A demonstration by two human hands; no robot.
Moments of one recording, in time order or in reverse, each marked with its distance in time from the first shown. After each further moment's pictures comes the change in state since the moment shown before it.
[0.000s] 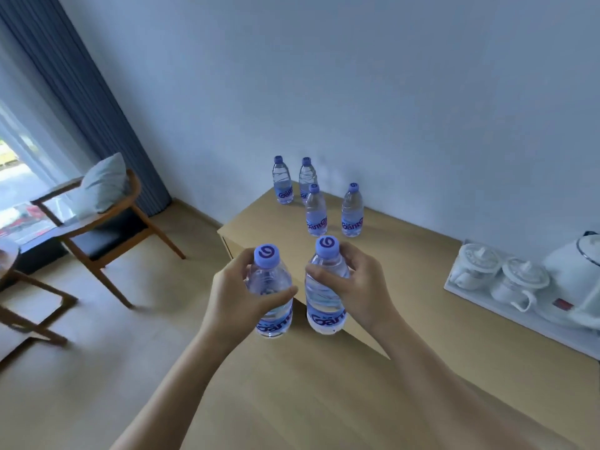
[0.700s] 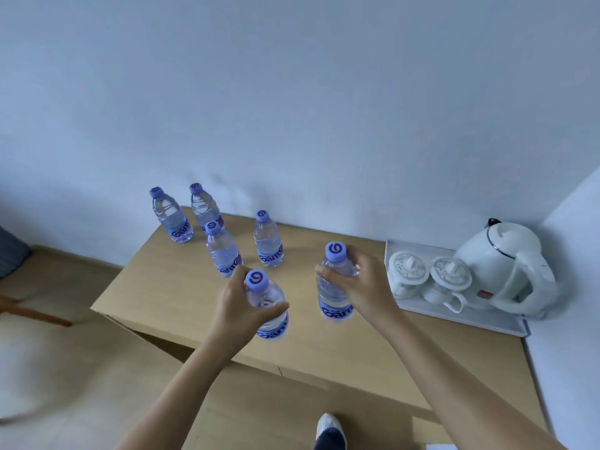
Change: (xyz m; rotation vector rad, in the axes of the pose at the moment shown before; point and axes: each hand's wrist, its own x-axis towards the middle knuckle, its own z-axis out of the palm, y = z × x) left_hand 0.173 -0.068 0.174 -0.047 -0.391 -0.005; right_hand 0.108 0.088 -0.136 -0.210 0.412 0.170
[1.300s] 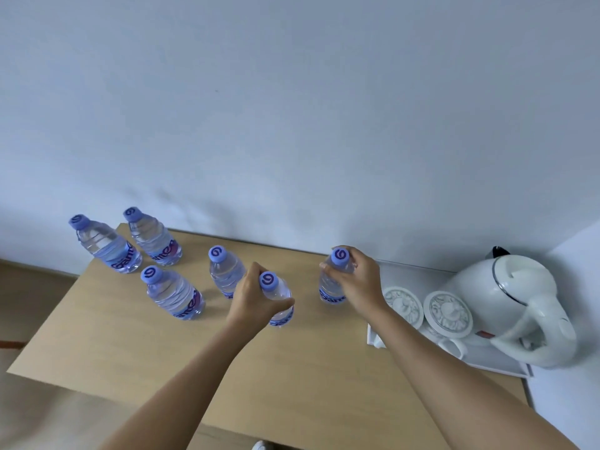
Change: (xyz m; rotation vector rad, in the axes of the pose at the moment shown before) left_hand 0.160 -0.027 0.109 0.074 -0.117 -0.132; right_hand 0.147 0.099 -0.033 -0.069 0.177 0.199
